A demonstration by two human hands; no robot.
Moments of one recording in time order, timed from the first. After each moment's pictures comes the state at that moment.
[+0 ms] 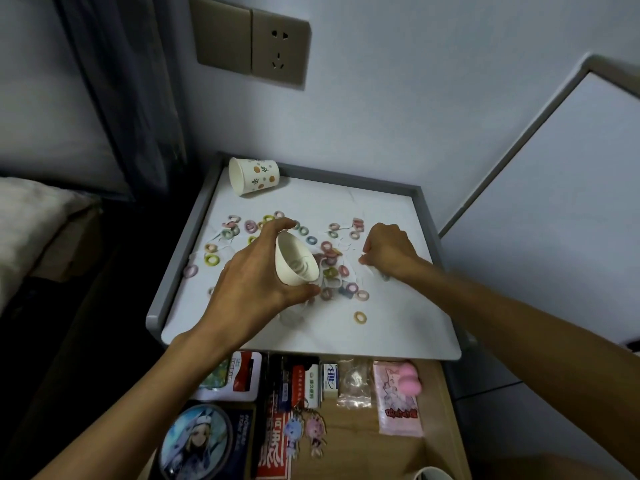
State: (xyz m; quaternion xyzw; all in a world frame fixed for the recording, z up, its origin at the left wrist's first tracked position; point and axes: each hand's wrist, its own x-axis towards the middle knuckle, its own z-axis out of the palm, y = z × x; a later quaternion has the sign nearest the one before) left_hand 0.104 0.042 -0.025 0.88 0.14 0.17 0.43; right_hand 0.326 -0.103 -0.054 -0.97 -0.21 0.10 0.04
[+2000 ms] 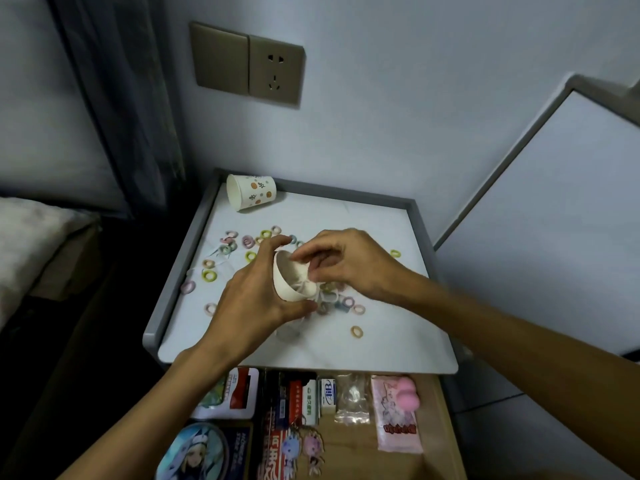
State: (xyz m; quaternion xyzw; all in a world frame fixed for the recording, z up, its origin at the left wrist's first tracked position) left_hand 0.109 0.041 -0.030 0.87 0.14 0.17 0.45; right_hand 0.245 -0.090 0.024 -0.76 -0.45 0.25 0.39
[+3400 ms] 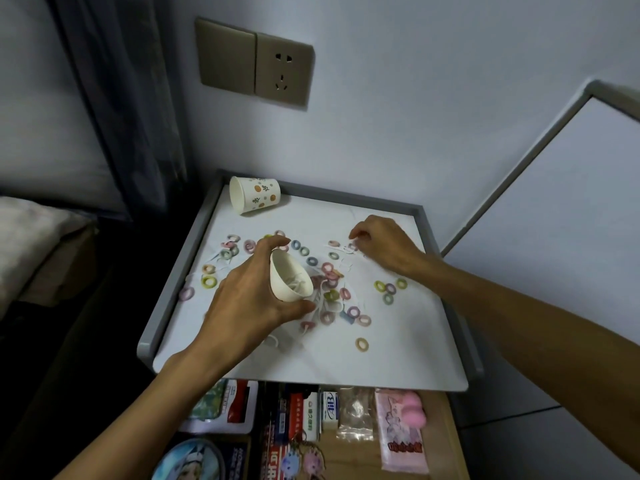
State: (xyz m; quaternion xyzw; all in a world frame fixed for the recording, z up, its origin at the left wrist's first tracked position) left_hand 0.115 0.051 -0.025 0.87 0.18 0.15 0.43; right_hand 0.380 -0.092 -0.047 -0.91 -0.39 0.03 0.12
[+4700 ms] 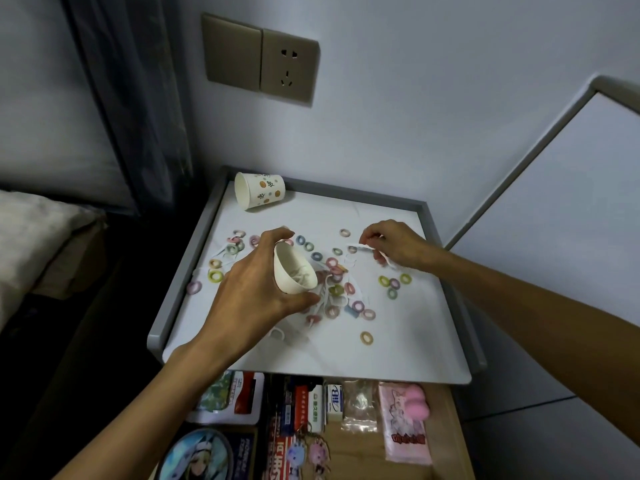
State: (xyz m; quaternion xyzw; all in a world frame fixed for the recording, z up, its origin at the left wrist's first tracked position) left_hand 0.110 0.054 -0.019 0.88 0.17 0.16 0.42; right_hand 0.371 -0.106 -0.032 -0.91 -0.34 0.18 0.17
